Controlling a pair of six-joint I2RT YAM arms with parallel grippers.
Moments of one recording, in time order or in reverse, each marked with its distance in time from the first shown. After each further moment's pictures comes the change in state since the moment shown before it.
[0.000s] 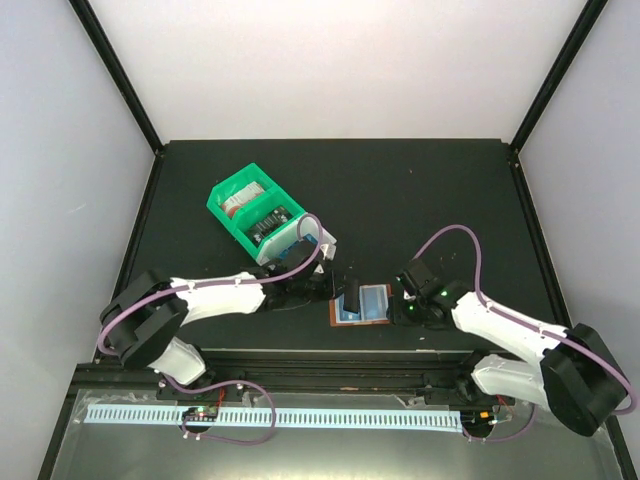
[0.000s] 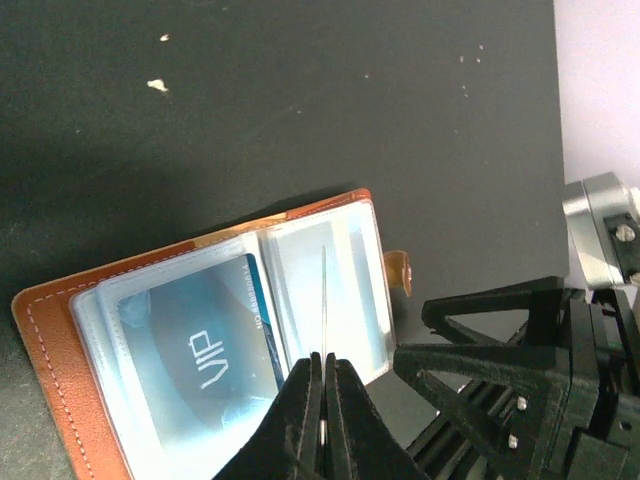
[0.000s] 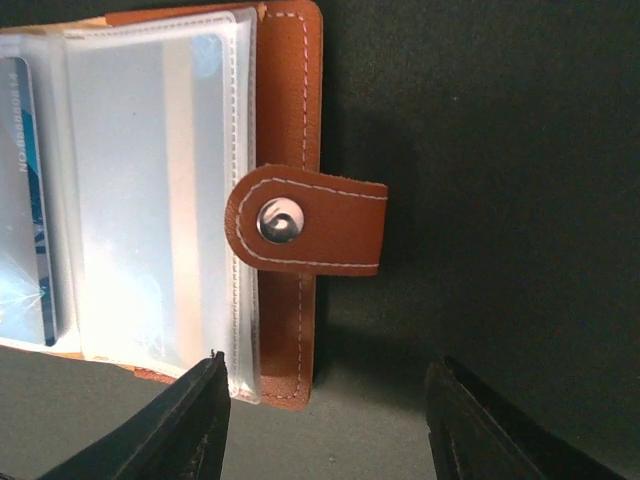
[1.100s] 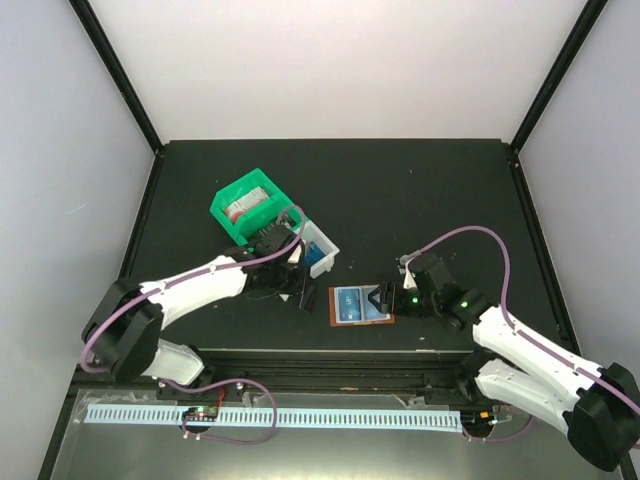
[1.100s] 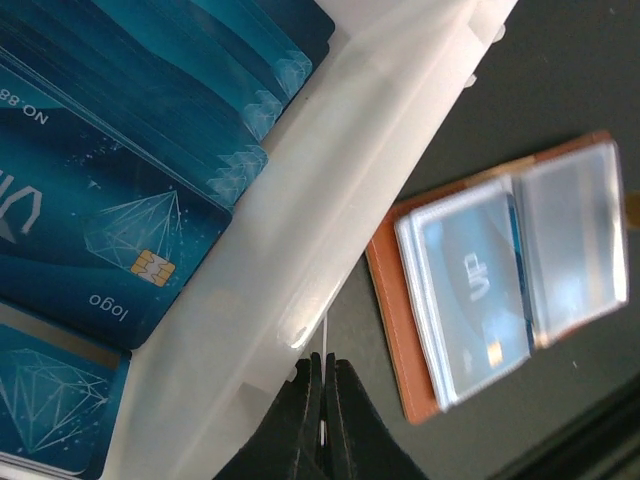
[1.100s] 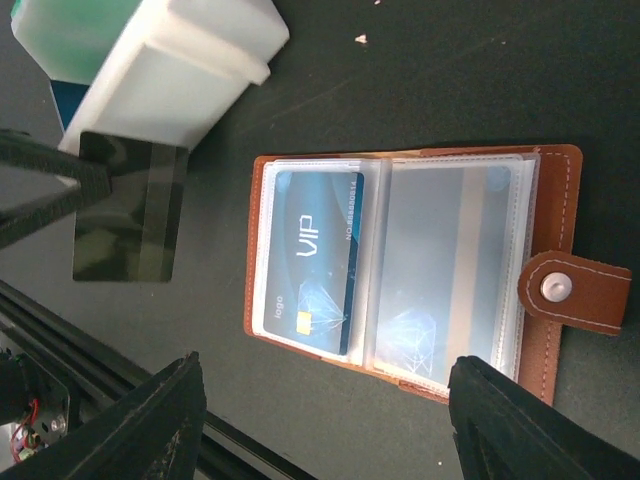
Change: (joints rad) left arm 0.180 -0.115 0.078 -0.548 -0.029 0.343; right arm 0.000 -0.227 -0.003 0.140 -0.186 0.116
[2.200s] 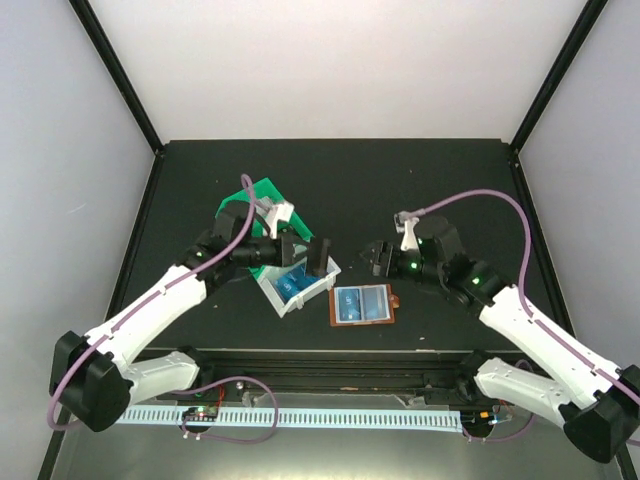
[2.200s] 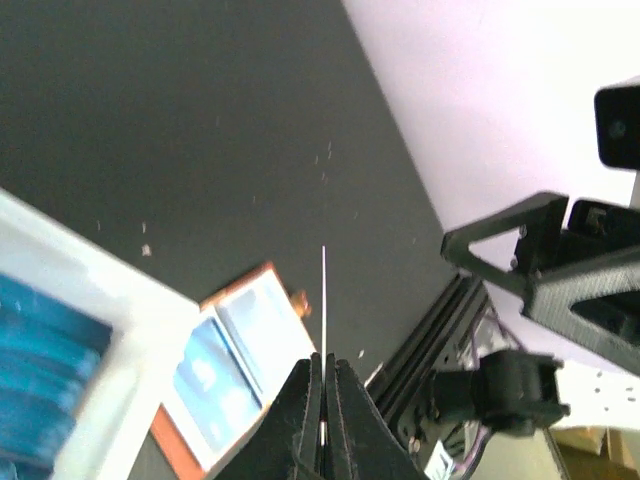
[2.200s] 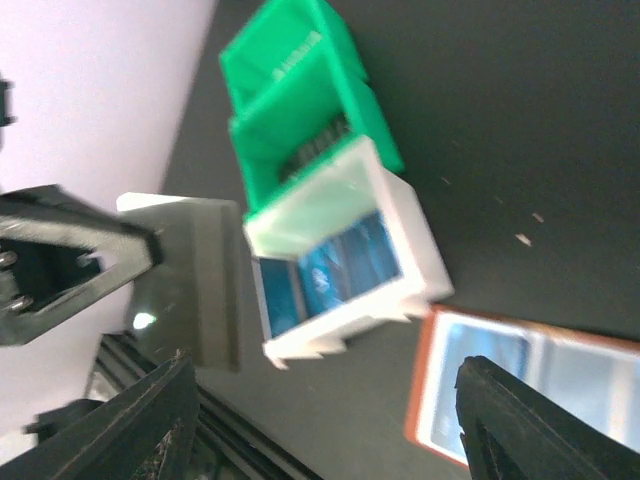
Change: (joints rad) left arm 0.195 -0.258 0.074 0.198 0.381 0.007; right arm 0.000 0.086 0.392 -0.039 0.003 -0.003
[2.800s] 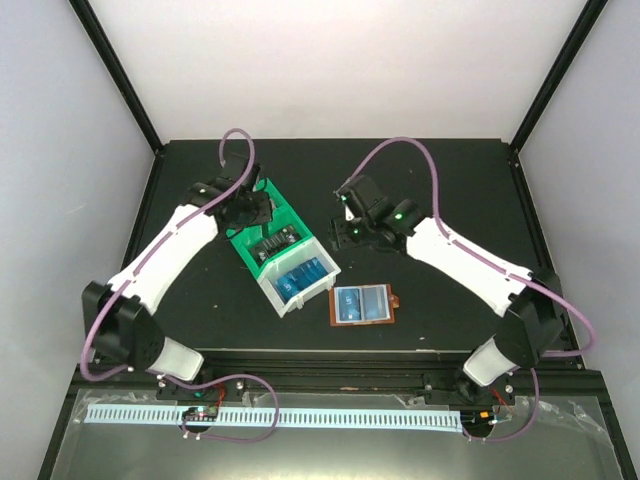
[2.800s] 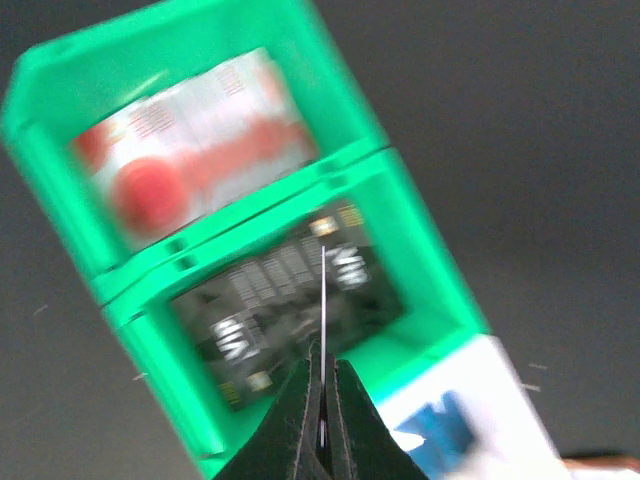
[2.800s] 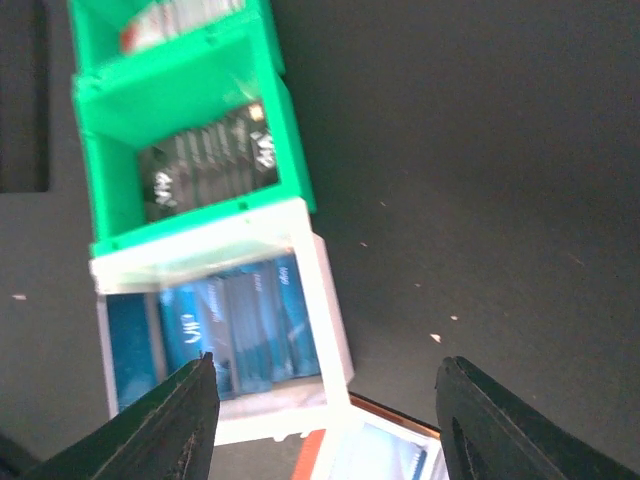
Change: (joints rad) left arm 0.106 0.375 0.481 -0.629 -0.737 0.037; right arm 0.116 0.595 0.489 -0.275 0.299 -0.298
